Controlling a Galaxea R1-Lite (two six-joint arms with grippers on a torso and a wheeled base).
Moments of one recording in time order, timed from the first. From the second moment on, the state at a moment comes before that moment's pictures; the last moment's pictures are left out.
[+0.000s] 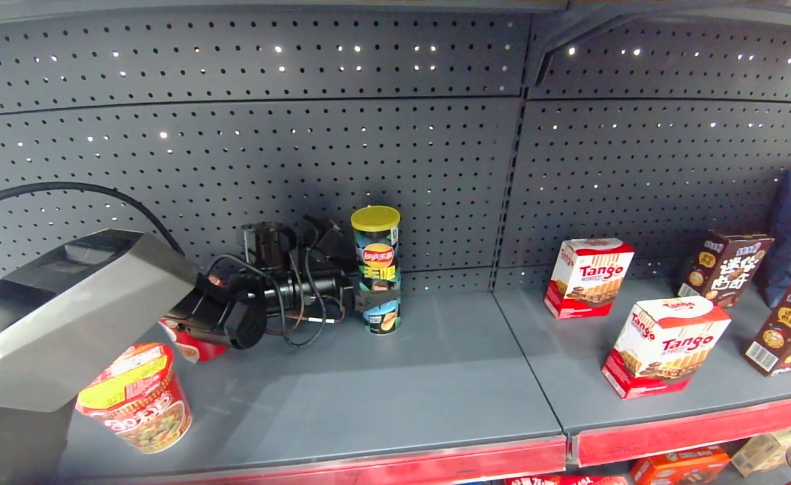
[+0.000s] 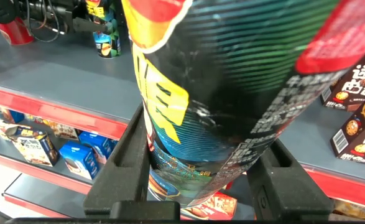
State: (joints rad) left arm -0.22 2.35 -1.30 -0.83 -0.85 0.09; right arm 0.23 0.42 -0.42 0.05 0.14 -0.08
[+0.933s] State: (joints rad) left arm -0.30 2.25 -1.20 -0.84 -0.79 0.09; right arm 0.23 0.43 -0.41 0.05 0.14 -0.08
